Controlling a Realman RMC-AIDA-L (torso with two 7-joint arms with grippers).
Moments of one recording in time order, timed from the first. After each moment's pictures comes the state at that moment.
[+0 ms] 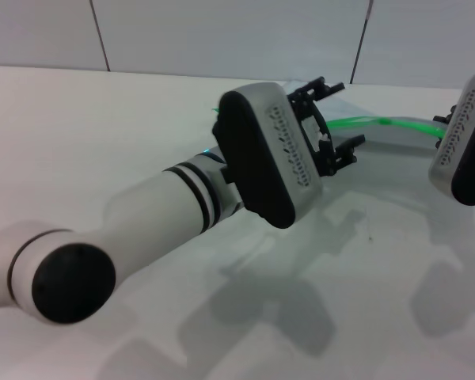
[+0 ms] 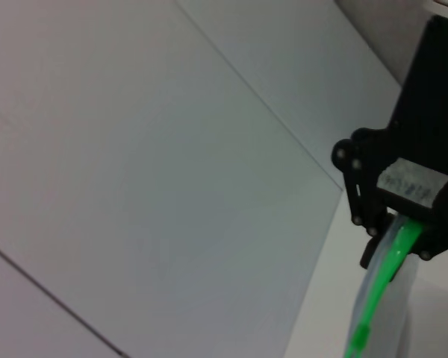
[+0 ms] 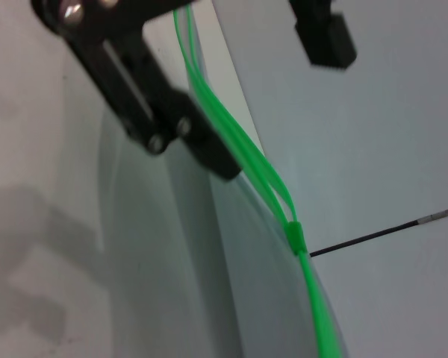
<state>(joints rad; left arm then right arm) -0.55 -1.92 -0.69 -1.17 1.87 0.26 1.29 0.27 2.03 -1.75 -1.61 -2.90 -0.85 2.18</state>
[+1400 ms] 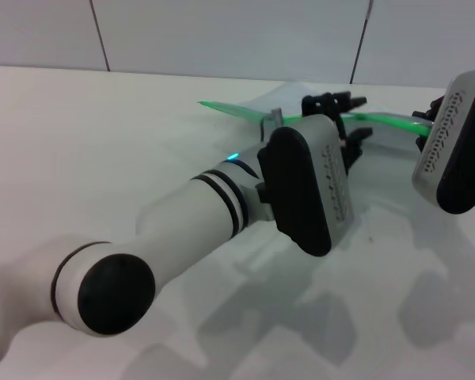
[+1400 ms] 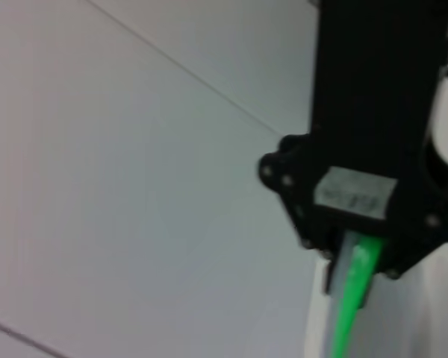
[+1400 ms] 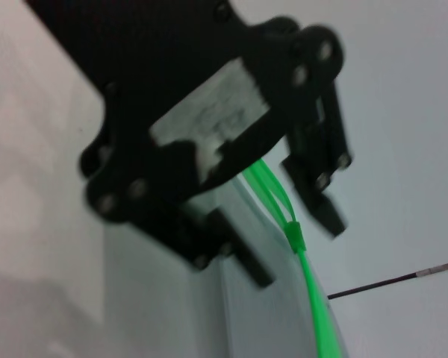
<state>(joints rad) -0.57 -2.02 -0.73 -1.08 1.89 0.29 1.56 0.25 2.03 -1.80 -1.67 -2.90 -0.84 2.19</state>
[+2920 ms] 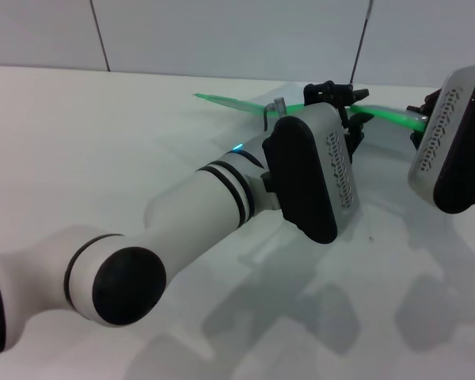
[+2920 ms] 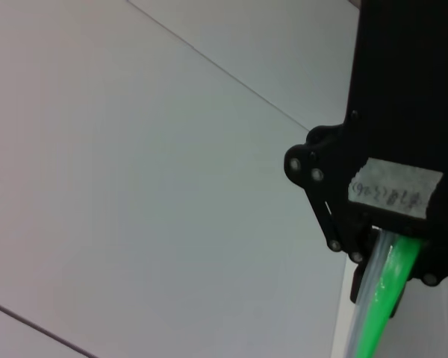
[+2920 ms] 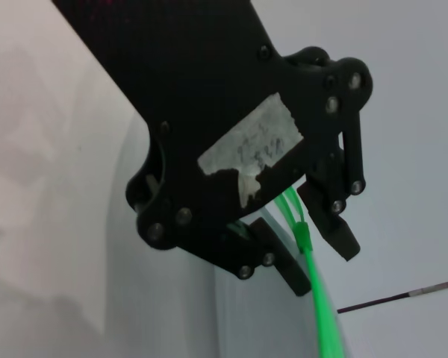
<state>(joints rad) -0.63 -2.03 -0.70 -1.01 1.87 0.35 1.50 0.25 2.03 -1.81 -1.70 -2.90 -0.84 2.19</state>
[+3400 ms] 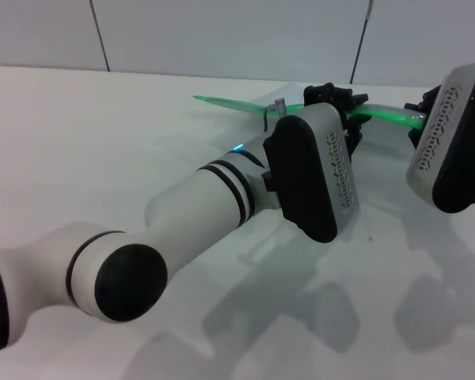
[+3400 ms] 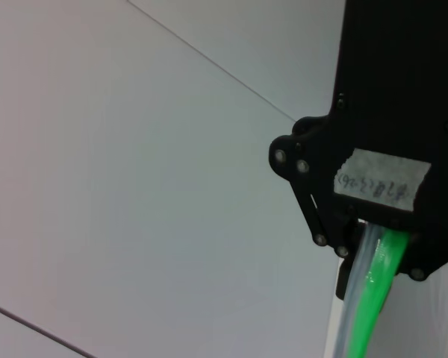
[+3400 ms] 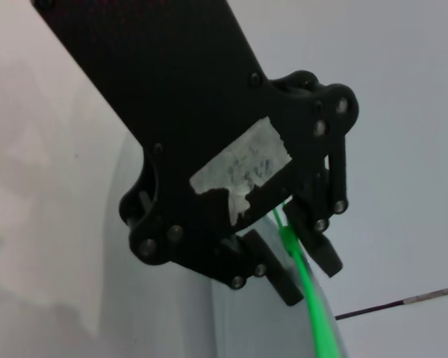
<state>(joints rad) -0.64 -2.03 -0.70 -1.00 1.87 0.34 1.49 0.25 2.03 -1.82 -1.70 -2.90 -0.84 2.19</state>
